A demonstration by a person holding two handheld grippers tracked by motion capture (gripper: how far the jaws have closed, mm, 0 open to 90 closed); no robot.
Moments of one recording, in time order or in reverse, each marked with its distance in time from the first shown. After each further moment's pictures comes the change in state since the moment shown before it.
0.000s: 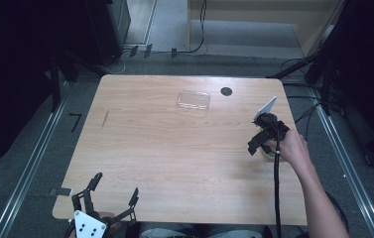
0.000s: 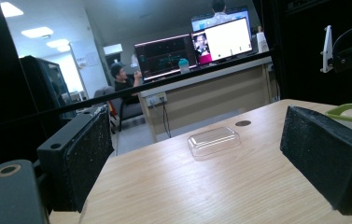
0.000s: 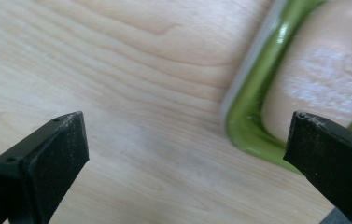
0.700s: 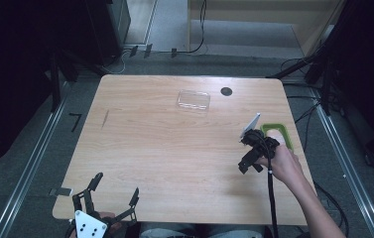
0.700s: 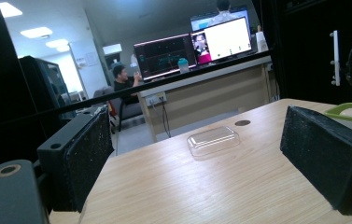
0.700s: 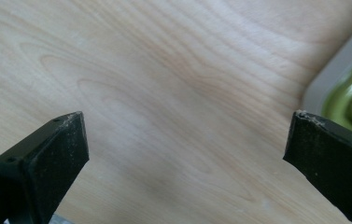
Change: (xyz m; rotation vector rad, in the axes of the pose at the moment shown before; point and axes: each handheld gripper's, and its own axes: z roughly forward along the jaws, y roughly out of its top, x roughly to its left) left arm 0.000 0.000 0.000 0.001 -0.002 0.003; right arm 0.052 -0.028 0.014 0.023 -0.016 -0.167
